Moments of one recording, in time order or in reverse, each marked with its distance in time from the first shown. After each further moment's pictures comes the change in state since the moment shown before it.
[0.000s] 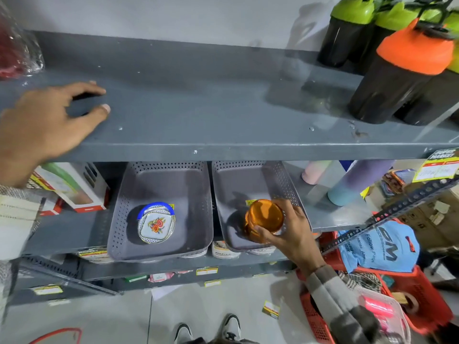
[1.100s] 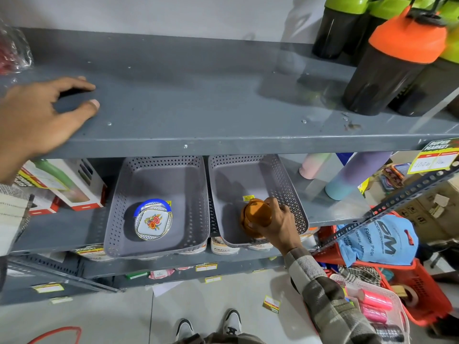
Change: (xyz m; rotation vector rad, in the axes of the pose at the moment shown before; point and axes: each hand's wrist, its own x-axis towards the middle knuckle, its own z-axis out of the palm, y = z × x) left_hand 0.009 -0.059 0.030 0.026 0.058 0.072; right_hand 0.021 0.048 0.054 -0.147 -0.024 0.197
